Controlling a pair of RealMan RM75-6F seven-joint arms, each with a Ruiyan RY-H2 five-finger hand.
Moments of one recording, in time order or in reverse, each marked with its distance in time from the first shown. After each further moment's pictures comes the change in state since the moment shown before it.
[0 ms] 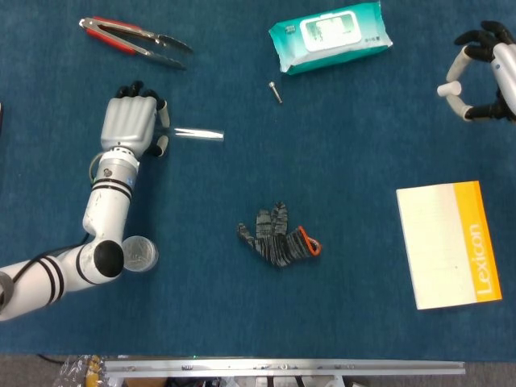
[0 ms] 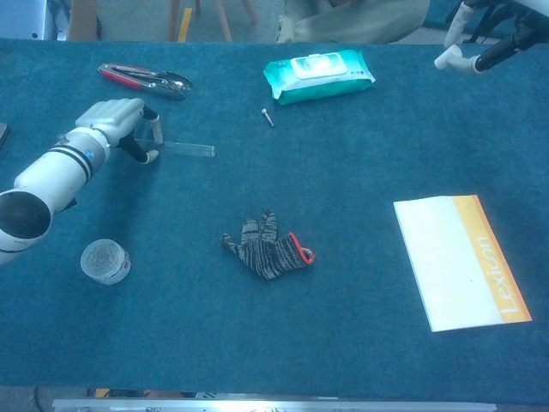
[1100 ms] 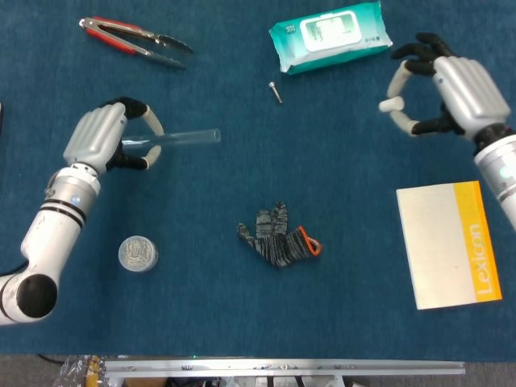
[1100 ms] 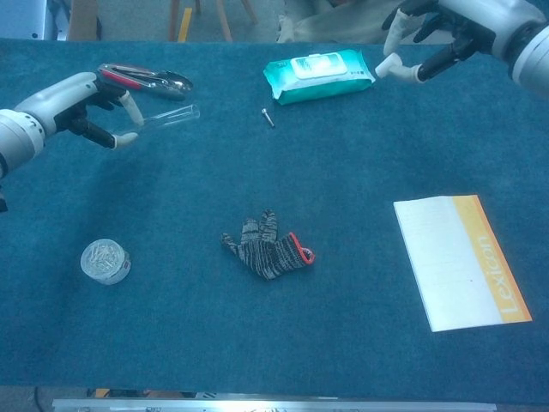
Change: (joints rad) left arm 0.169 0.376 -0.035 -0.479 0.178 -0.042 -0.429; right arm 0.039 -0.088 0.025 -0.069 -0.064 0.008 0.013
